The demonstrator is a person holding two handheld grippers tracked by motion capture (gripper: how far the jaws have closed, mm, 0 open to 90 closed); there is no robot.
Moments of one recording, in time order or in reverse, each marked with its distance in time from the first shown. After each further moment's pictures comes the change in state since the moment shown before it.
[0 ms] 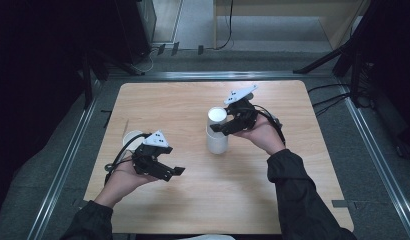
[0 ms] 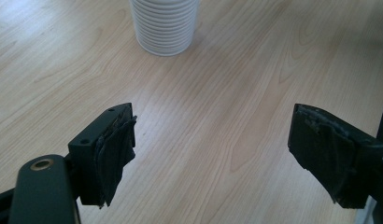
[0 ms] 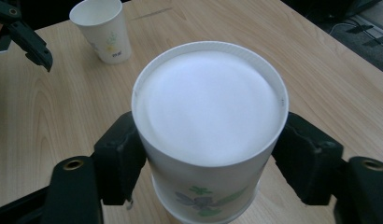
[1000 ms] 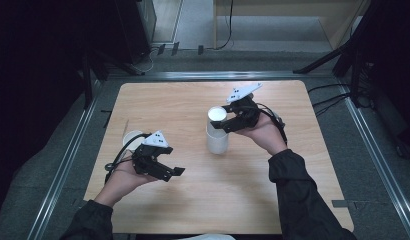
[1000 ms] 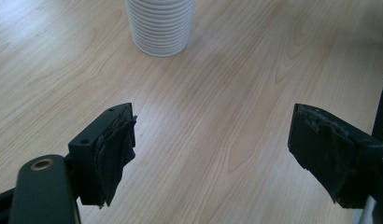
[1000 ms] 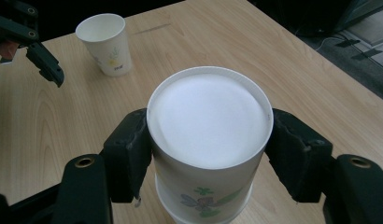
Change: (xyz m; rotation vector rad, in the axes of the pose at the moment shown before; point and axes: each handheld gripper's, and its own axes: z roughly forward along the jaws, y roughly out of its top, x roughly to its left) left arm 0.002 -0.001 0.000 -0.005 -0.016 0.006; right arm 0.004 0.006 -0.014 -0.047 -0.021 -0.014
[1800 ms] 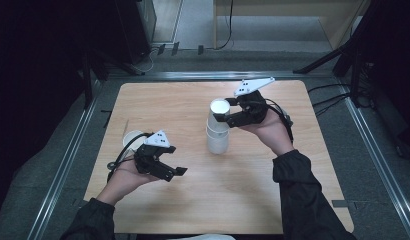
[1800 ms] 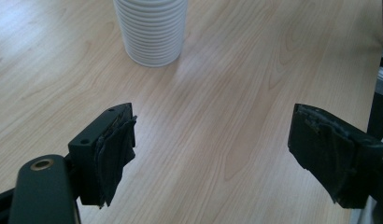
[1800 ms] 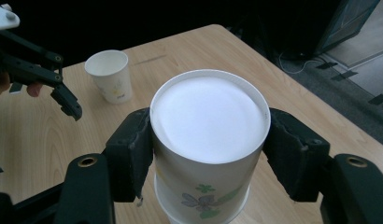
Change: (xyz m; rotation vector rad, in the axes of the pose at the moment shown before) left arm -0.002 0.005 0.001 -0.024 -0.017 0.028; right arm 0.008 0.016 -0.032 -0.091 -0.039 0.006
